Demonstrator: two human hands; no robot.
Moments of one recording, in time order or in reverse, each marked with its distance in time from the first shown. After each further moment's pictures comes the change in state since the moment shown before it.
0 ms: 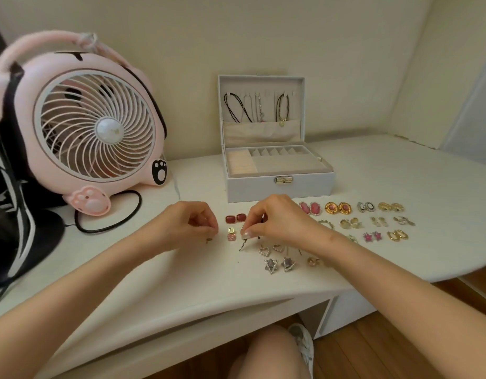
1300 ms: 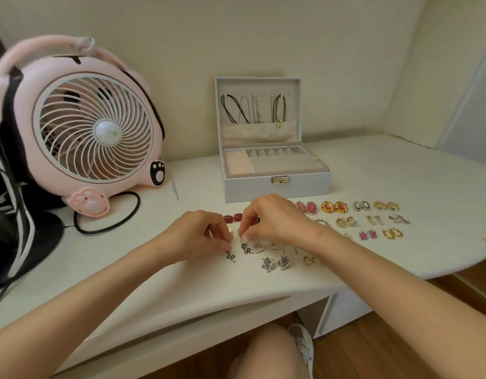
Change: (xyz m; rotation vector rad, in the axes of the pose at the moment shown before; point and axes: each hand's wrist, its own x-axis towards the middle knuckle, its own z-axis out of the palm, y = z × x) left_hand 0.000 0.014 0.021 0.180 -0.055 0.085; right_hand 0.003 -0.001 0.000 -0.232 -0.044 -0.050
